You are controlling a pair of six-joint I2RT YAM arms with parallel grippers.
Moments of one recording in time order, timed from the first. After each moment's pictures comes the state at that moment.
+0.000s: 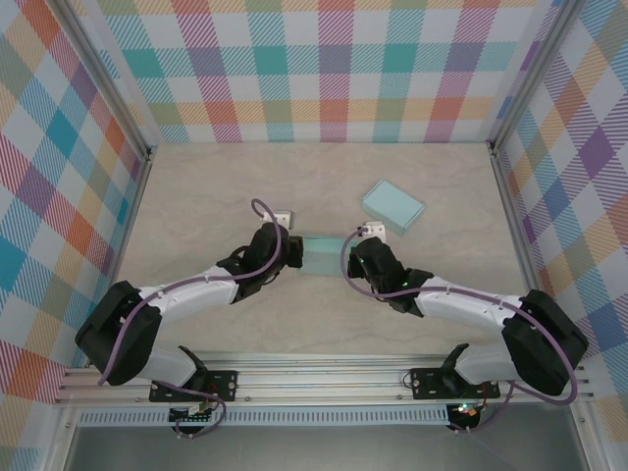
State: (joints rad) left arm -0.71 1.40 0.72 0.11 -0.18 -0.50; right arm 0.83 1.31 0.62 0.05 0.40 0.49
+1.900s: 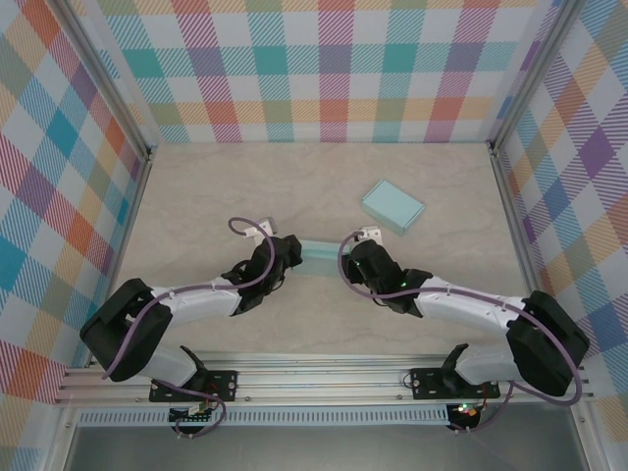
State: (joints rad) left arm -0.76 1.45 0.59 0.37 -0.40 -0.93; right arm 0.86 1.27 0.66 -0.11 0.36 0.53
